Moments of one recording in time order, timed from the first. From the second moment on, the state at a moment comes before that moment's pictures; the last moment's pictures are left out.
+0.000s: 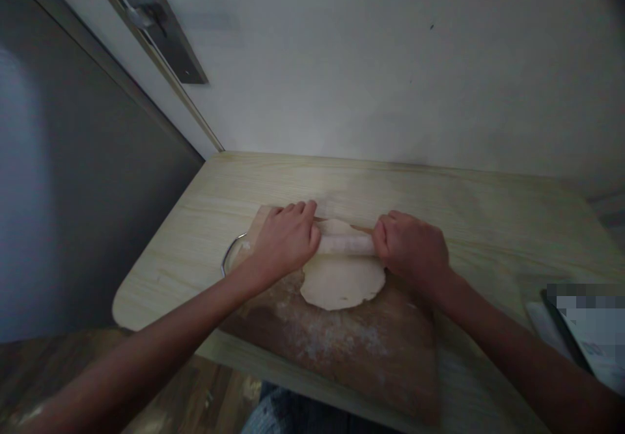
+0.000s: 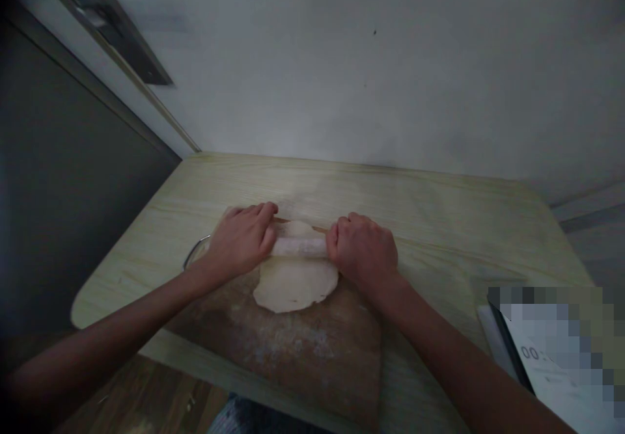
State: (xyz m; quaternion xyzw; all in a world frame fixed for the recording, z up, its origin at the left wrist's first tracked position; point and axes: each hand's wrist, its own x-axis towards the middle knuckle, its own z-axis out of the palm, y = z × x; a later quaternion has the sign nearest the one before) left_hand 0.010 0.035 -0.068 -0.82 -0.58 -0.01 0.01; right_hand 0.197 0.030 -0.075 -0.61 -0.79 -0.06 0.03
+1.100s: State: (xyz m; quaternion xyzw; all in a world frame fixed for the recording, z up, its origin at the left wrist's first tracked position) left_hand 0.014 -0.010 -0.078 -0.80 -0.59 -0.09 0.08; right_hand 0.190 -0.016 -0.073 -0.62 -0.78 -0.10 0.10
